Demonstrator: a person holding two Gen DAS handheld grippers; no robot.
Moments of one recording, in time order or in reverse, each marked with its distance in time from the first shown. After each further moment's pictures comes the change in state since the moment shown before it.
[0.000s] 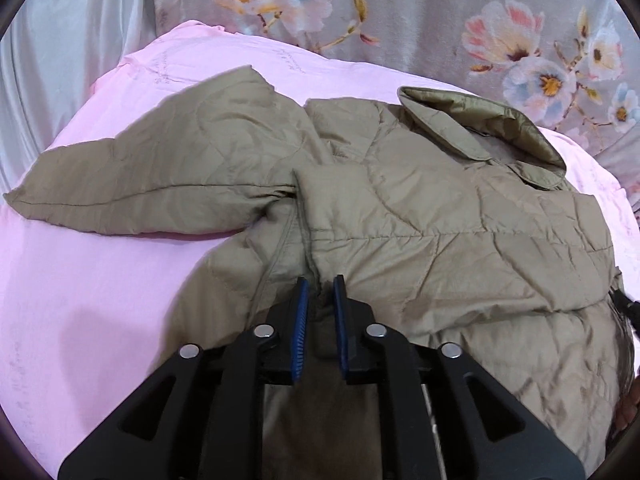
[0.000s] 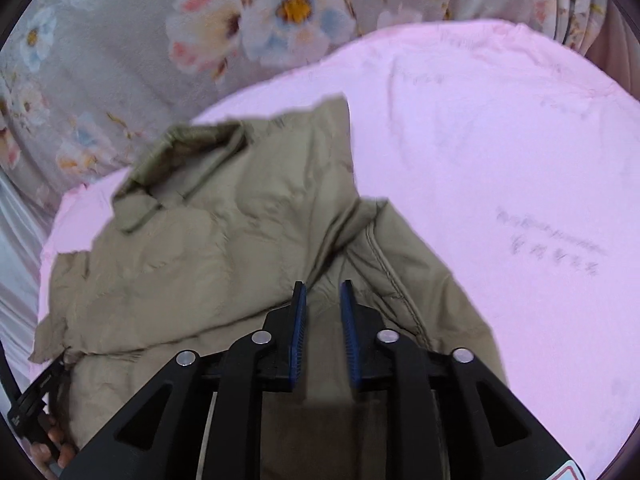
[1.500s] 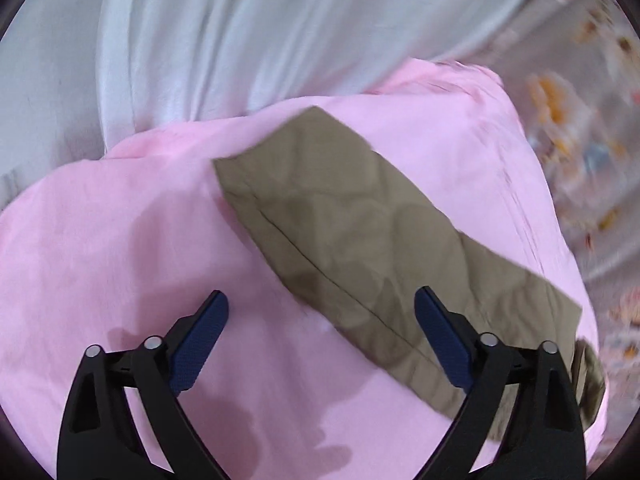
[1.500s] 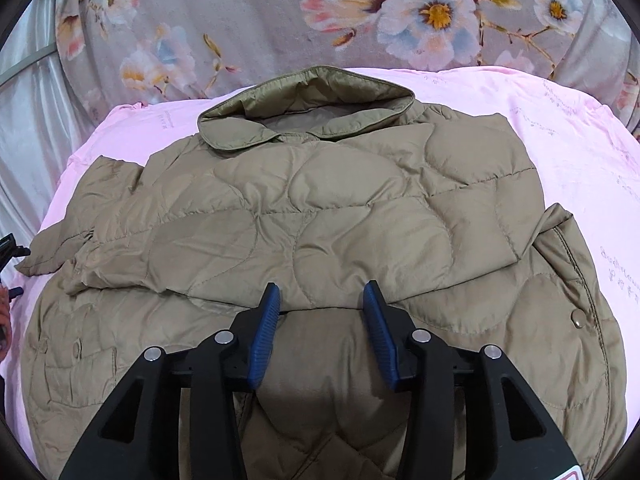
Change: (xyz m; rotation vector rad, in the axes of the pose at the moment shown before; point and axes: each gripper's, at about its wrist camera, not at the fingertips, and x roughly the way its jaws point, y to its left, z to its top) left arm 0.013 0.325 0.052 -0.726 0.006 0.160; right arm 0.030 0.121 -0.057 -0.303 0.029 0.040
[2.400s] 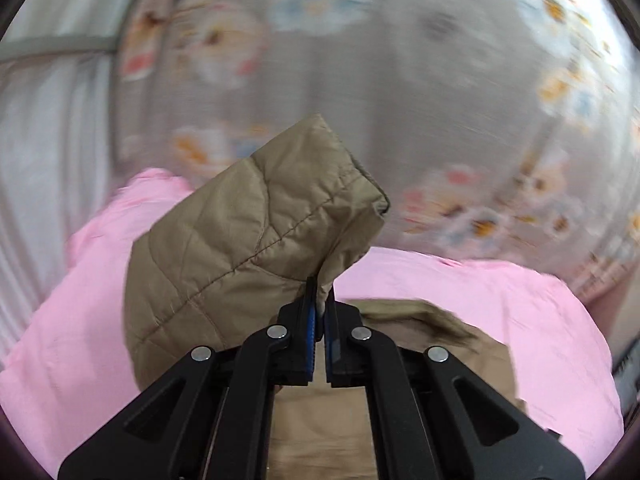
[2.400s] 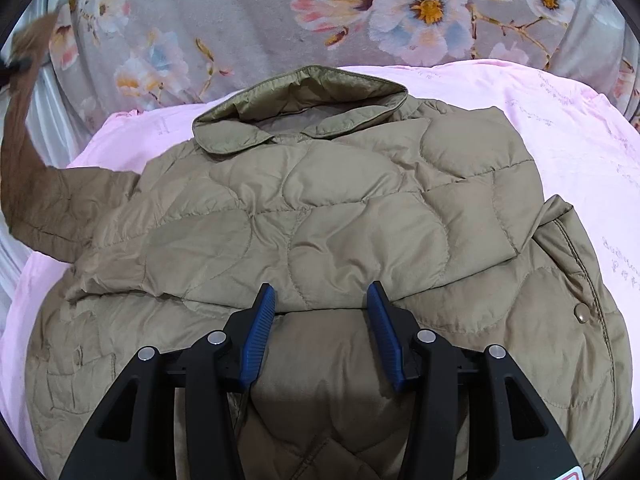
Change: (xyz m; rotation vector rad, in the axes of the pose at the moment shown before) left arm -0.216 -0.327 -0.145 0.745 -0.214 -0.501; right arm -0.001 -0.006 0.000 0.052 -0.012 0.017
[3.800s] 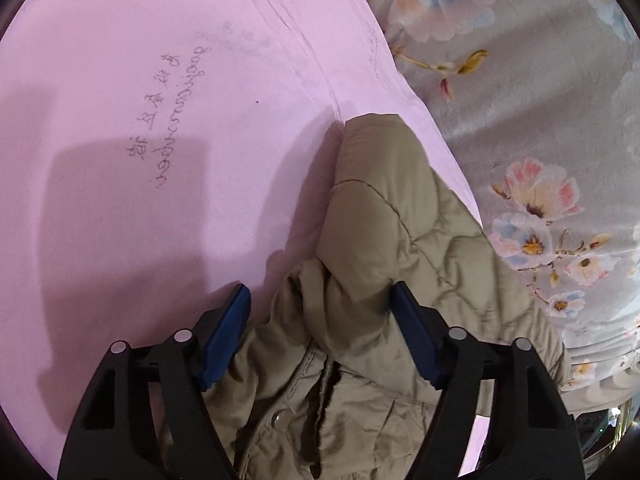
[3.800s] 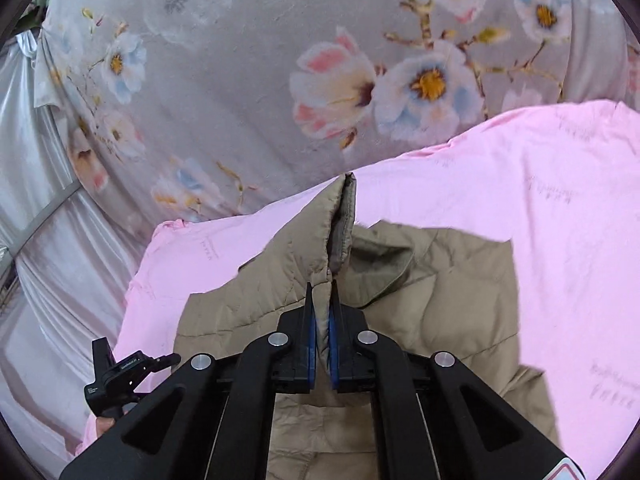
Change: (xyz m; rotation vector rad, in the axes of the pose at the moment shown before) left arm 0.117 0.157 -0.155 -0.735 0.406 -0.075; right arm -0.055 -0.055 0.136 0.156 -0.143 0.226
